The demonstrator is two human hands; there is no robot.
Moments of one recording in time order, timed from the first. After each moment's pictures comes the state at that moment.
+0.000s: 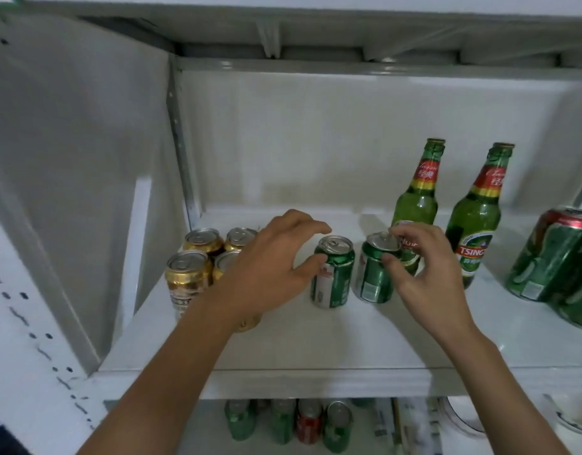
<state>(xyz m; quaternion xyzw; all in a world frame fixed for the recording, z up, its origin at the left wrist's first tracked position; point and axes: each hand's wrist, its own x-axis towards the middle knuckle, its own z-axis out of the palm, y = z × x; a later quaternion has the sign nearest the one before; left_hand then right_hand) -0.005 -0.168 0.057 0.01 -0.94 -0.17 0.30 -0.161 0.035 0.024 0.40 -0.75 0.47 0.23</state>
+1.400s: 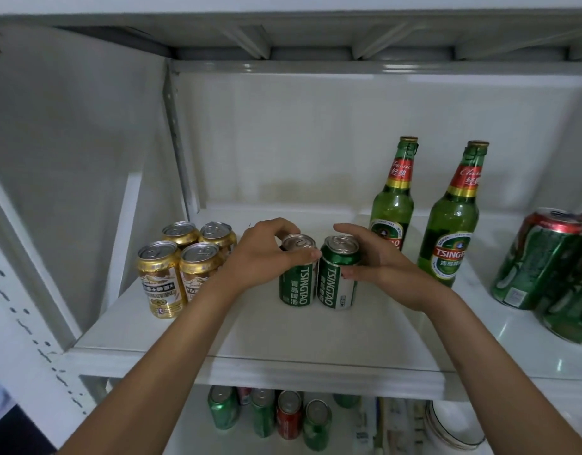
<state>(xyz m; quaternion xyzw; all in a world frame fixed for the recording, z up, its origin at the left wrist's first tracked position) -0.058 -0.146 0.049 0.22 -0.87 -0.37 0.25 -0.224 0.039 0.031 0.50 -0.65 0.51 -0.26</state>
